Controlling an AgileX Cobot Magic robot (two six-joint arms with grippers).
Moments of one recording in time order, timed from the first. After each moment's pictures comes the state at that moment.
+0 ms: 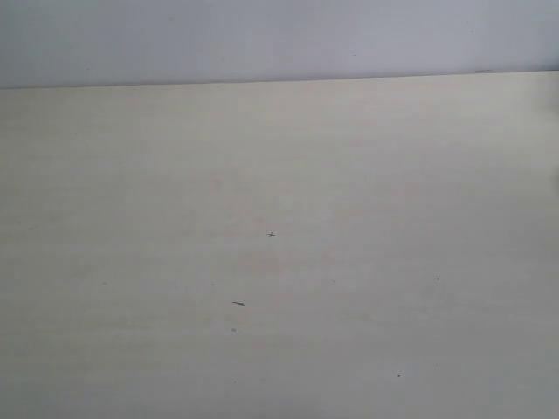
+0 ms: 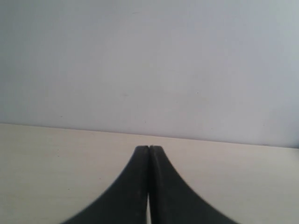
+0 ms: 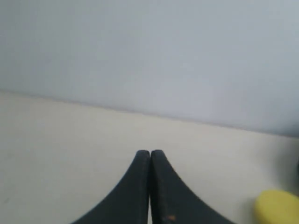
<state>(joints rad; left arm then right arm) -0.12 0.00 0.00 0.04 0.03 -0.24 0.11 0.11 -0.17 0.38 0.27 -0.44</state>
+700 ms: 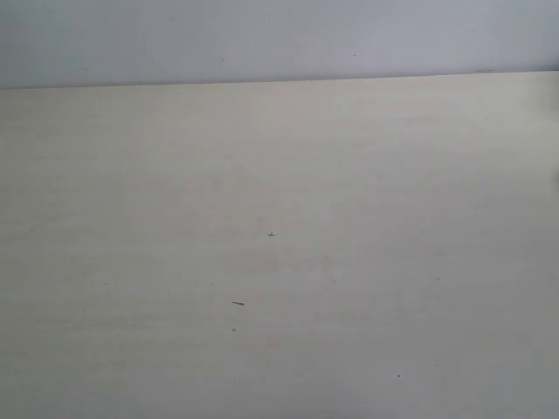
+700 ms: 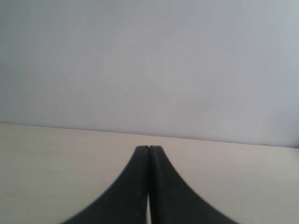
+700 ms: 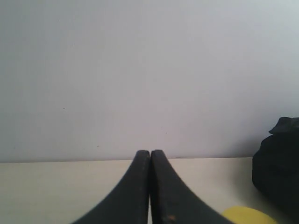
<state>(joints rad) -0.12 0.00 0.00 0.04 0.03 -0.24 0.02 0.03 0.00 0.45 -0.05 -0.44</state>
